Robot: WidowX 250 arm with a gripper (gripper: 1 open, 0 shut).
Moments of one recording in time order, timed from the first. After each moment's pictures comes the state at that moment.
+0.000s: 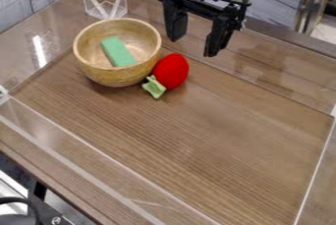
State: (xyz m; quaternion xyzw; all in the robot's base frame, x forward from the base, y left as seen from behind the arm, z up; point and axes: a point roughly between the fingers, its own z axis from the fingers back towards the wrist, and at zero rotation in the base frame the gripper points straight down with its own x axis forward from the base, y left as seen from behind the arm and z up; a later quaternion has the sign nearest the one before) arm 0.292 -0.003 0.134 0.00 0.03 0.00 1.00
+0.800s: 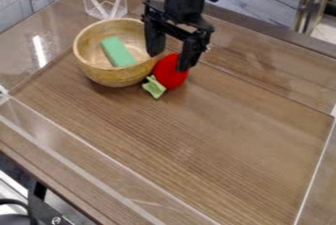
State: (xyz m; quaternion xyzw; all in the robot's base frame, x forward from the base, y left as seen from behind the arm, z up) arm 0.299 0.044 0.081 0.01 0.08 -0.02 1.00
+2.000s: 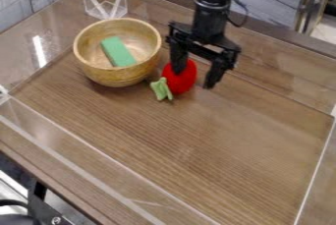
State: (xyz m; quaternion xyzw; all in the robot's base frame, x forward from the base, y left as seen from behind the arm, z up) arm 0.317 -0.008 0.053 0.02 0.08 0.00 1.00
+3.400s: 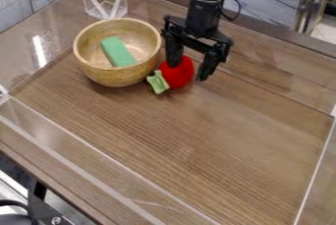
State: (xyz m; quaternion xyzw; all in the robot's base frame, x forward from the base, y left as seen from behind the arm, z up) arm 0.331 0.030 0.051 0.02 0.08 0.02 1.00
